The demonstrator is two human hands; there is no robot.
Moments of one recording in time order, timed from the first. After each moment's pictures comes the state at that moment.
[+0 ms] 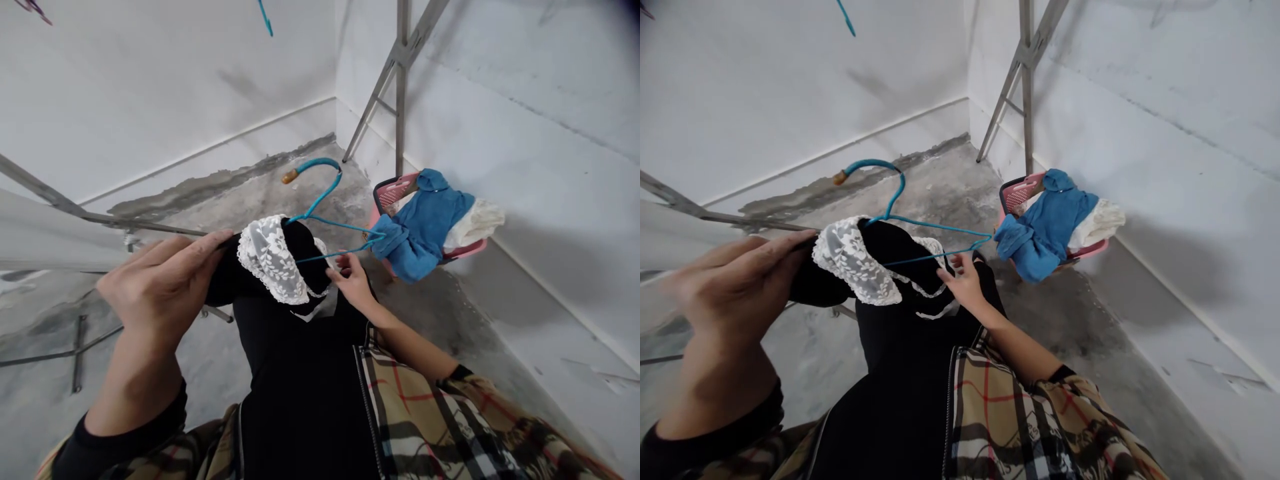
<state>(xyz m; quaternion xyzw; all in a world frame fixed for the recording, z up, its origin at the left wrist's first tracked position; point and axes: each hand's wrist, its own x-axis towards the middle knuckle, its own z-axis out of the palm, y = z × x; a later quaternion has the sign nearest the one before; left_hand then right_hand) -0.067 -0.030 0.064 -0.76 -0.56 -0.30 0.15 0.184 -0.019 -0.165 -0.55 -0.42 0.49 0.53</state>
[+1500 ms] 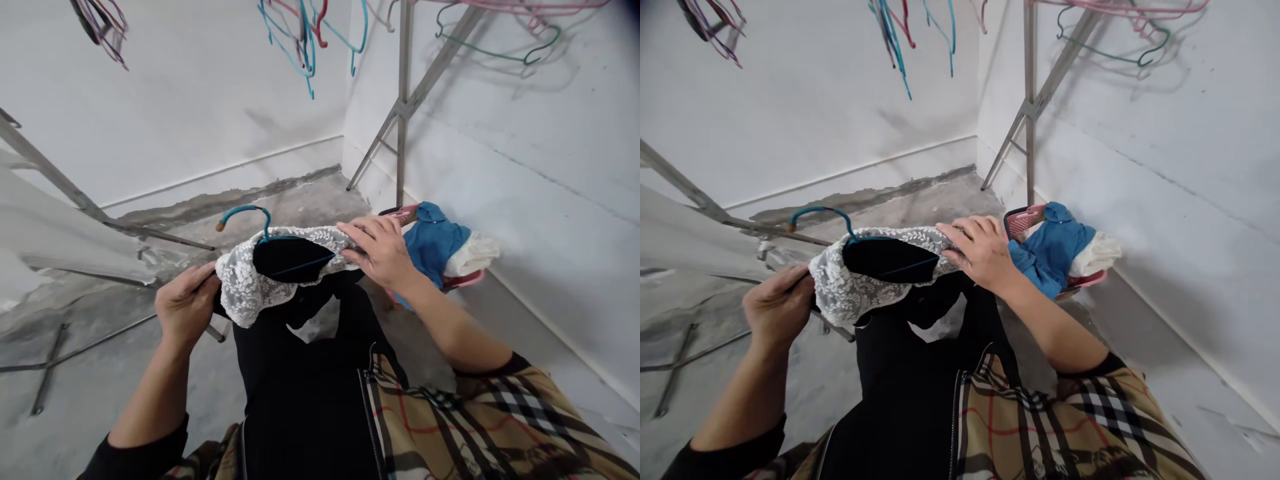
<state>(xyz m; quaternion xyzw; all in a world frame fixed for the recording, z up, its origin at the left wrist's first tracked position) -0.115 -0.030 0.003 -0.65 -0.60 -0.48 0.00 0.230 0.036 -0.009 -0.38 -0.84 -0.10 0.38</state>
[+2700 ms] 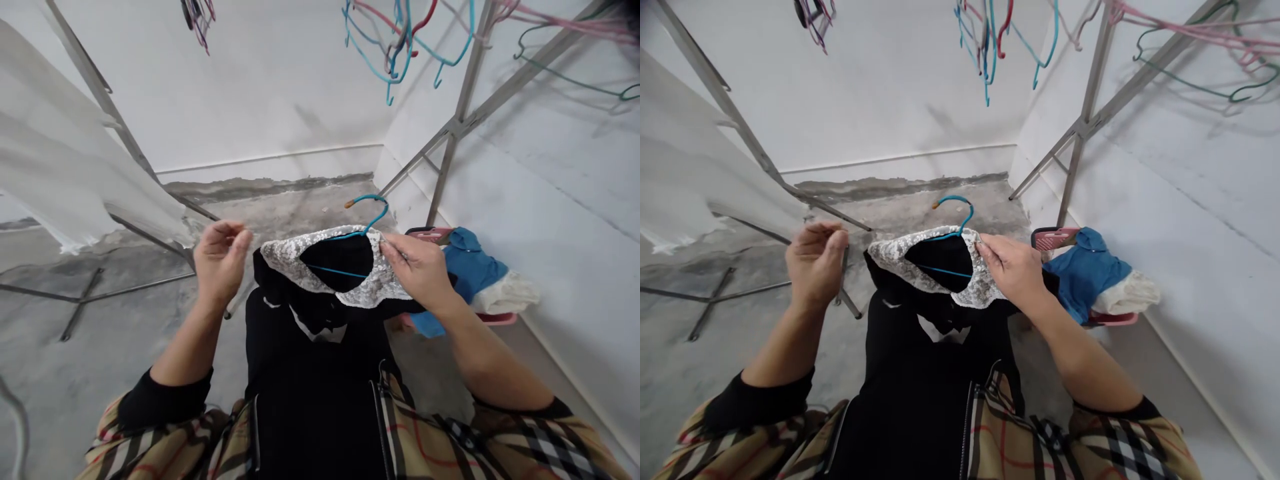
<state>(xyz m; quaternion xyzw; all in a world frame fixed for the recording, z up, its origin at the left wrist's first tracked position) -0.110 -0.012 0.007 -0.51 -0.56 -0.65 -0.10 0.211 0.034 0.016 -0.38 -0.82 0.04 0.42</state>
